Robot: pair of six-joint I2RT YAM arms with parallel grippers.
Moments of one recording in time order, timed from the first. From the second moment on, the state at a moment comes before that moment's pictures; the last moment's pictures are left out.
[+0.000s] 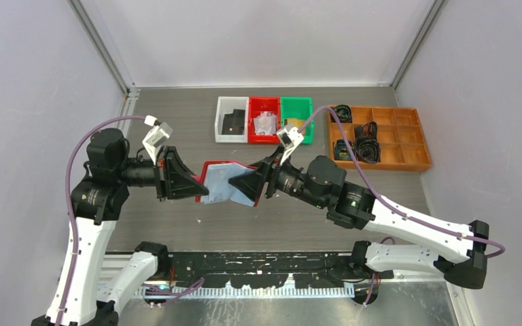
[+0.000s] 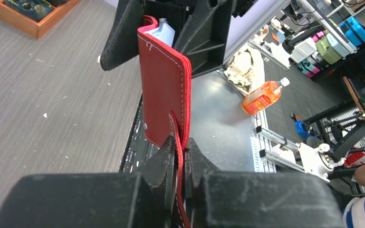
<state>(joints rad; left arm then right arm) -0.18 0.80 1.18 -0.72 1.32 -0.21 1.14 1.02 1.00 0.03 0.06 0.58</state>
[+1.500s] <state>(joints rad) -0.18 0.82 1.20 -0.64 1.48 -0.40 1.13 1.15 1.37 -0.36 -0.27 0.32</state>
